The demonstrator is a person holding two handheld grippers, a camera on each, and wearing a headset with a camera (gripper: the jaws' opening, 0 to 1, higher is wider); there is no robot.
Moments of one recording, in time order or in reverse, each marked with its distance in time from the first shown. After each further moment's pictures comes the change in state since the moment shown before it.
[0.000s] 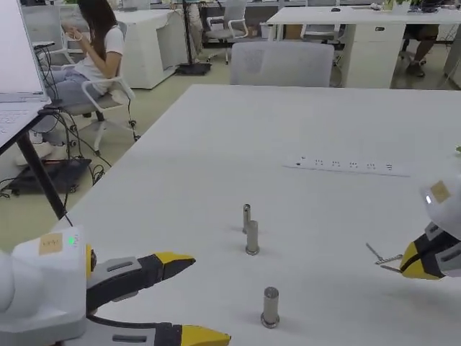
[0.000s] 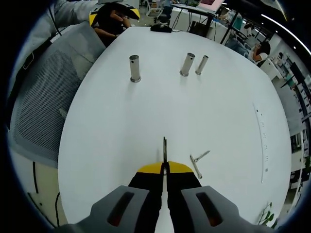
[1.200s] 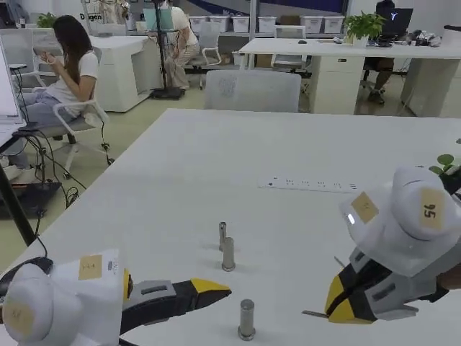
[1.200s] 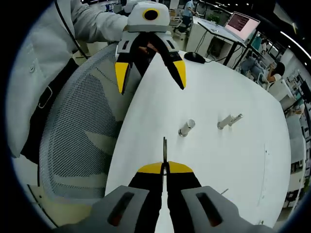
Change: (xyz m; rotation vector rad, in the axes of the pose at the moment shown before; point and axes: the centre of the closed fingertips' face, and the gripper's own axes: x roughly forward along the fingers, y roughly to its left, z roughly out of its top) left arm 0.034 -0.059 0.011 0.107 -0.003 -0.176; right arm -0.036 0.096 0.114 -0.096 -0.063 0.085
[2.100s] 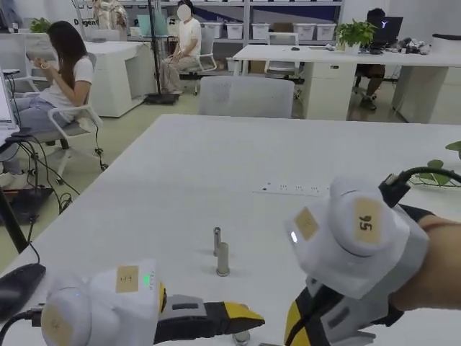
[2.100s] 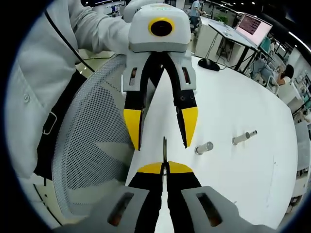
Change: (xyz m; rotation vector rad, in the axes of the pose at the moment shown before) left arm 0.026 -0.025 0.002 0.075 0.032 -0.098; right arm 0.013 0.029 0.044 -0.005 -0.003 0.088
